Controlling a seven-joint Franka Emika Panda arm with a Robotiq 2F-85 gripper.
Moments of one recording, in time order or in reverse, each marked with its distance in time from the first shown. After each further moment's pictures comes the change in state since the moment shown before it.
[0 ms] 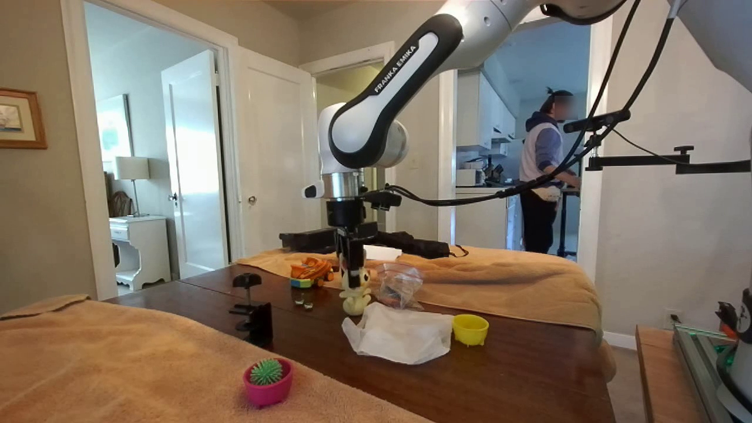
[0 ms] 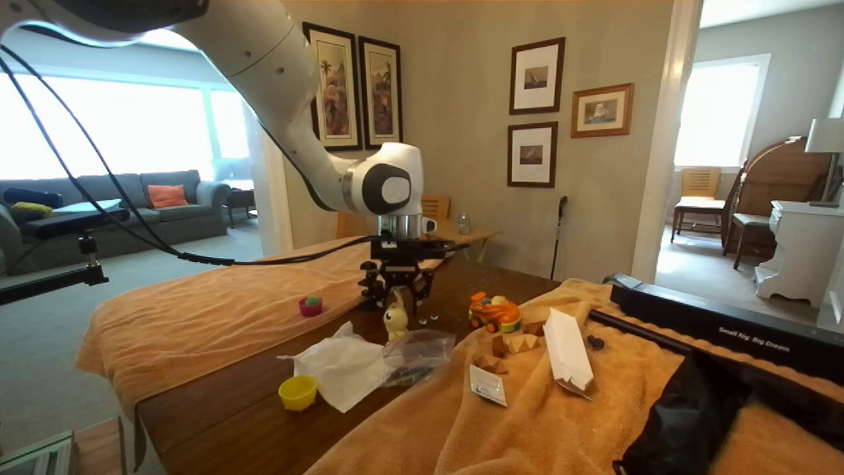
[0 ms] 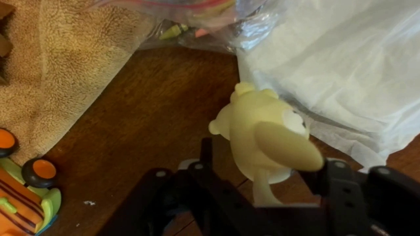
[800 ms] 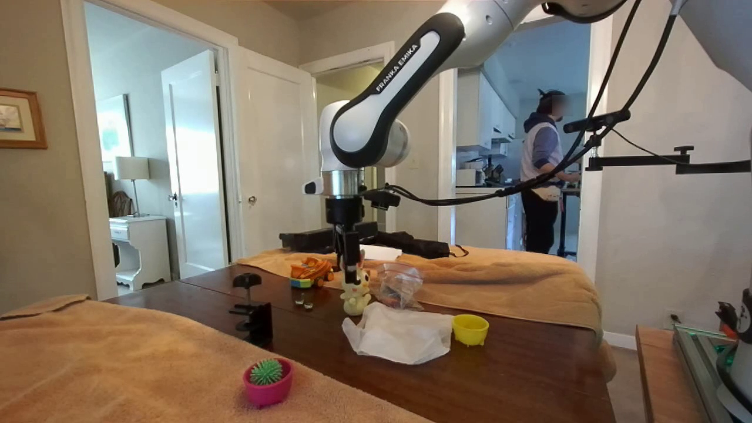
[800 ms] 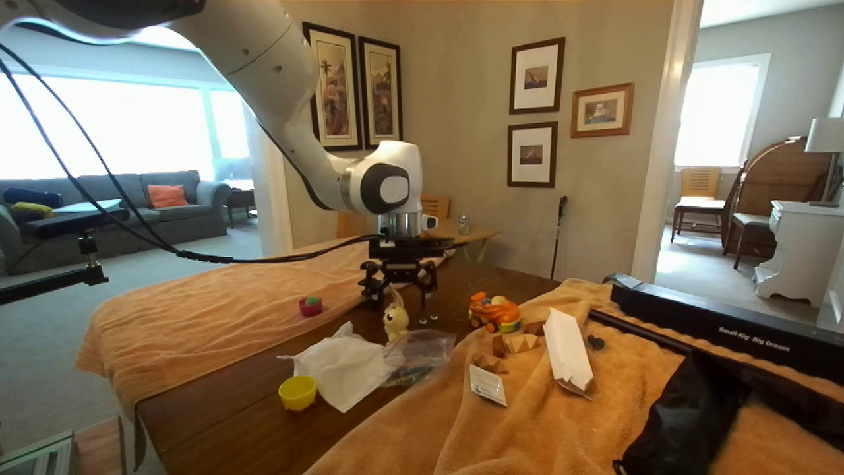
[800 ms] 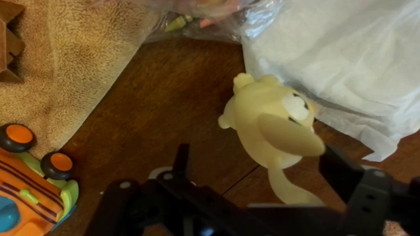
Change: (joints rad) arm -0.002 -0.010 0.002 -0.012 0.004 0.048 0.045
